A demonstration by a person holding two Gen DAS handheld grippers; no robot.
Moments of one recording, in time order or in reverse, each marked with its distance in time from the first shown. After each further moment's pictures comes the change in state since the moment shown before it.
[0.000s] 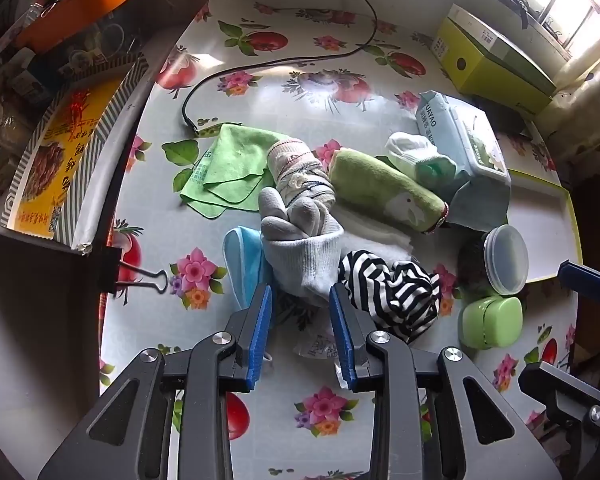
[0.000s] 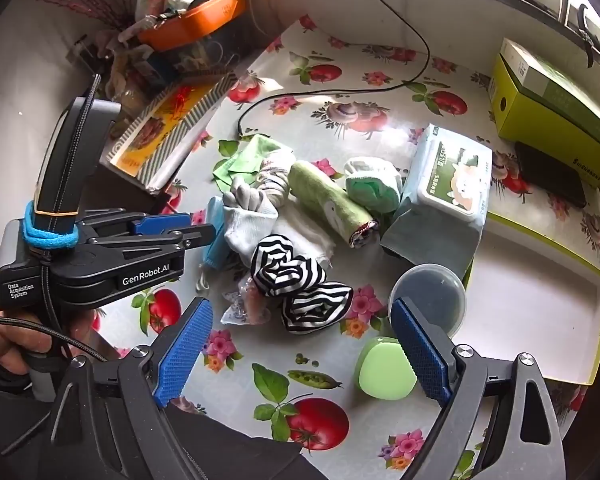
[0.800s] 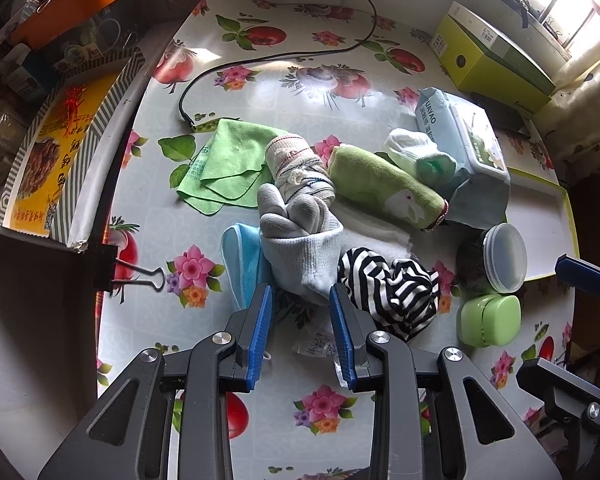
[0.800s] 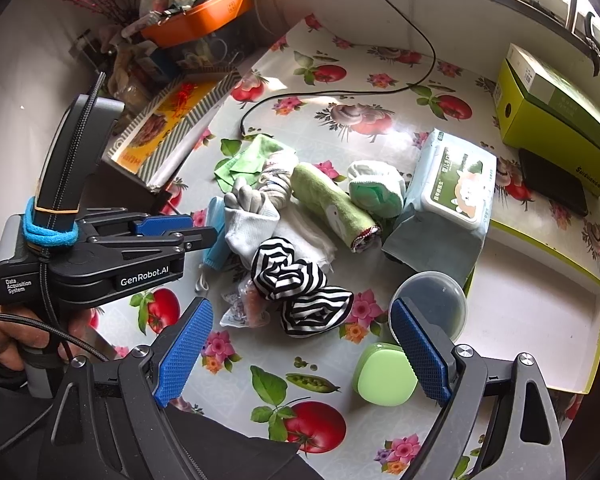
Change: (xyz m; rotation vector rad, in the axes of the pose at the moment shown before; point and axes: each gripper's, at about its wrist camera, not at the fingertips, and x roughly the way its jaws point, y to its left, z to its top) left arm 0.003 0.003 0.001 0.000 0.018 -0.006; right arm 0.002 0.003 0.004 -0.012 0.001 -0.003
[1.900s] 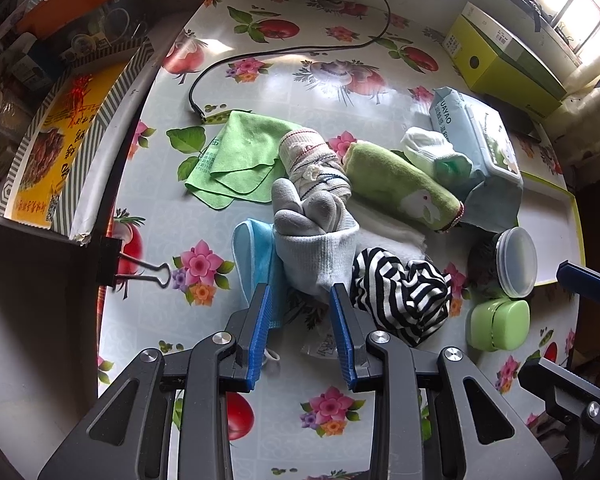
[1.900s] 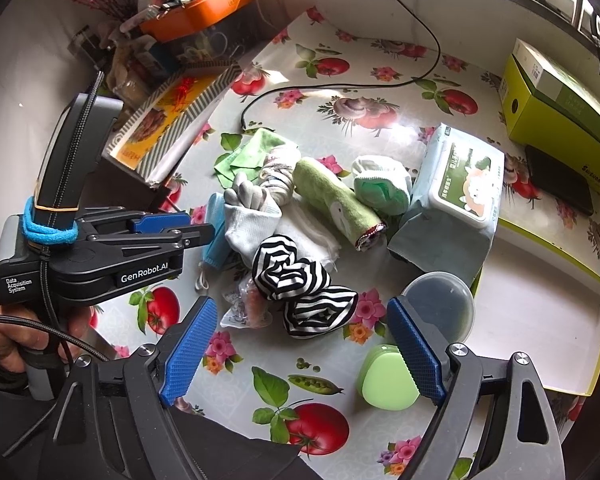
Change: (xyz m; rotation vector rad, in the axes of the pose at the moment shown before) left arm 0.009 0.009 0.002 -0.036 0.014 -0.005; right arm 0.009 0.001 0.002 -0.005 0.020 0.004
